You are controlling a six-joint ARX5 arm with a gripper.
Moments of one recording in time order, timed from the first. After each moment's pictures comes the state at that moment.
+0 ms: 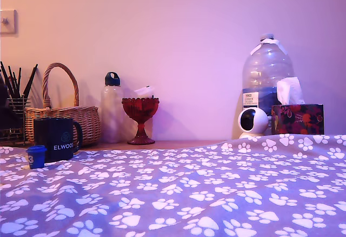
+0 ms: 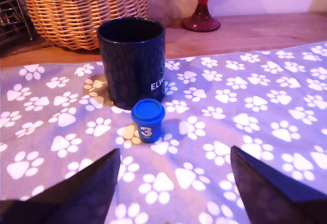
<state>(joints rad) -0.07 1.35 0.19 0.89 0.10 -0.05</state>
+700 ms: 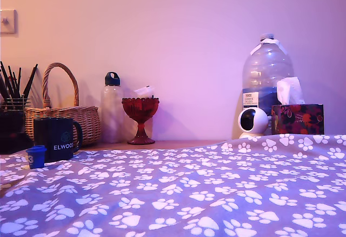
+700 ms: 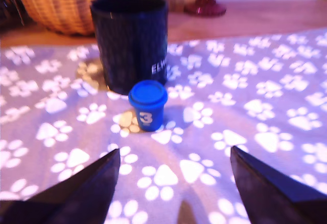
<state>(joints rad) -0.07 1.69 0.29 1.10 0.10 -0.05</state>
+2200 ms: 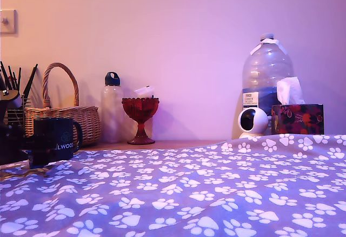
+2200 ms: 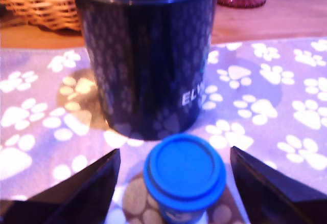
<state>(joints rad) -0.05 2.07 0.66 1.07 0.11 -0.05</state>
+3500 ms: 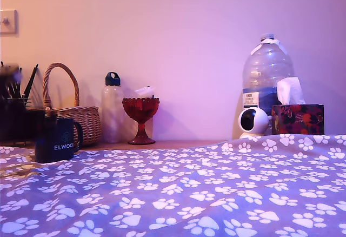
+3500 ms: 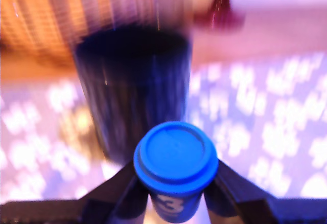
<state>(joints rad) -0.04 1.83 0.66 0.86 0.15 -0.02</state>
